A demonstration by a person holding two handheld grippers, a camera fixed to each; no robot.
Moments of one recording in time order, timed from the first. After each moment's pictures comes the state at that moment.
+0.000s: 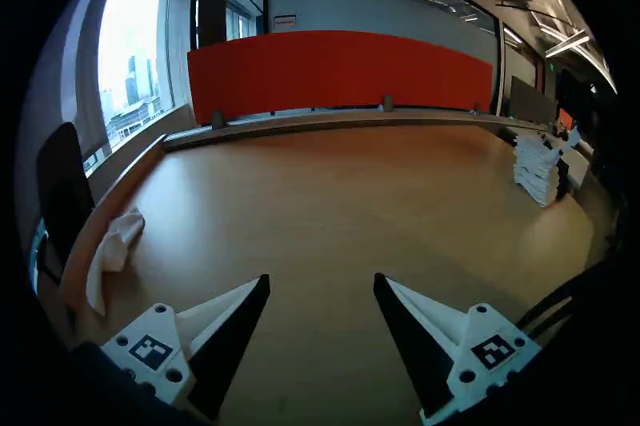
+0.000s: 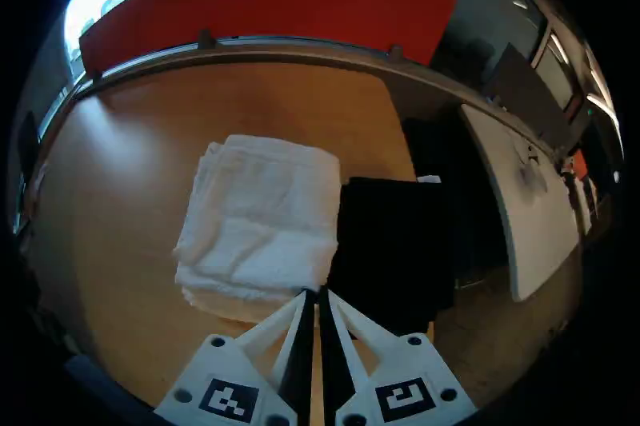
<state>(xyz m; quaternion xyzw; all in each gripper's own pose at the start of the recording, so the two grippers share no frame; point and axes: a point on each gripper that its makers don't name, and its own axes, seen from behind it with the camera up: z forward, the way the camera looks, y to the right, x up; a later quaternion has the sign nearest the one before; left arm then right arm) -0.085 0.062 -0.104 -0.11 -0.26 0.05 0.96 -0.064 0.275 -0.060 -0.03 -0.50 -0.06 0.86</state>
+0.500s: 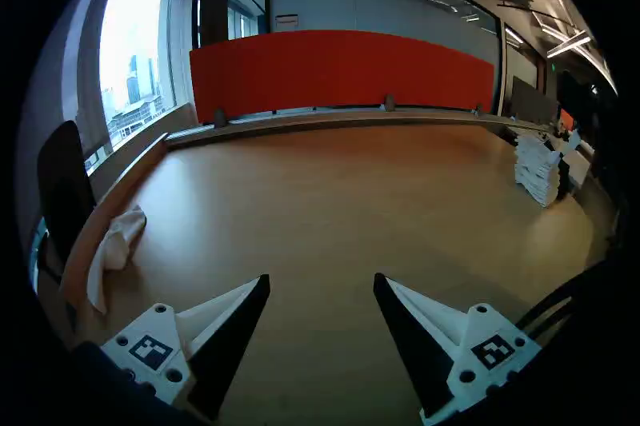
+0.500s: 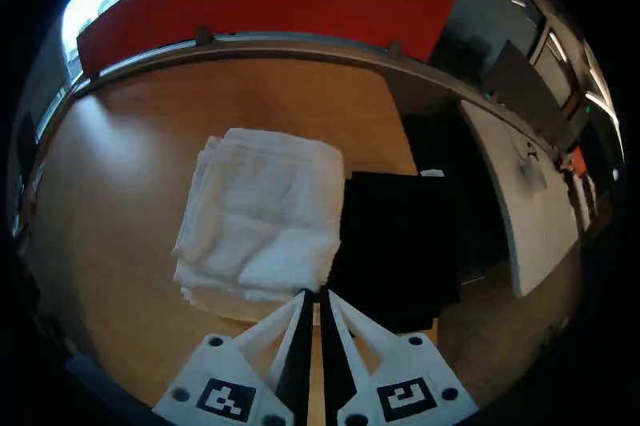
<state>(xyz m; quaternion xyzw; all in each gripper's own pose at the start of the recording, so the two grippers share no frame) -0.086 0.058 -0.106 -0.11 -0.26 0.05 0.96 -0.073 0.271 -0.062 -0.03 -0.51 -0.06 0.86</state>
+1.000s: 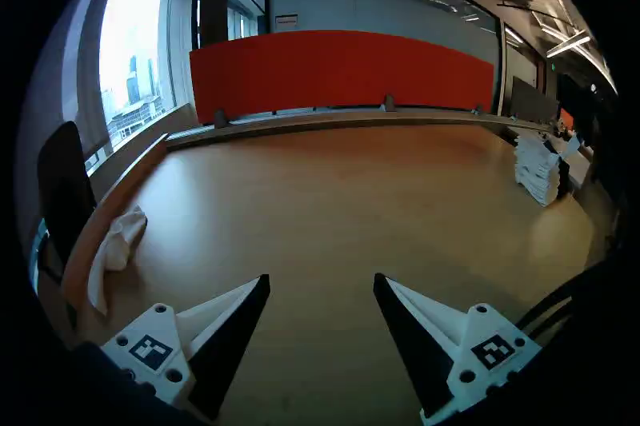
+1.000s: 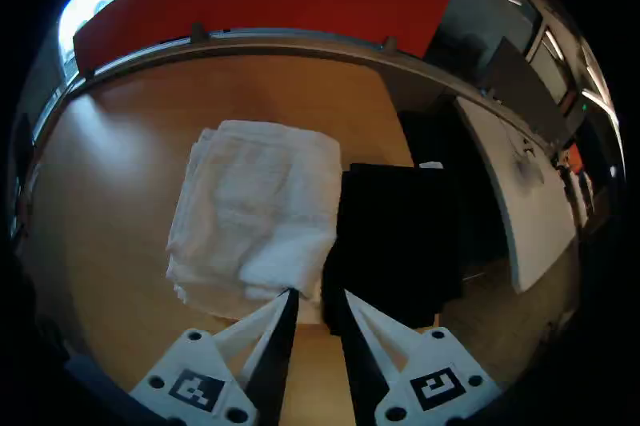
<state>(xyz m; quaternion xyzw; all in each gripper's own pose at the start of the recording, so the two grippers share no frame) -0.085 0.057 -0.106 -0.11 -0.26 0.05 0.96 -0.082 0.273 -0.065 -0.04 -0.50 -0.07 0.86</state>
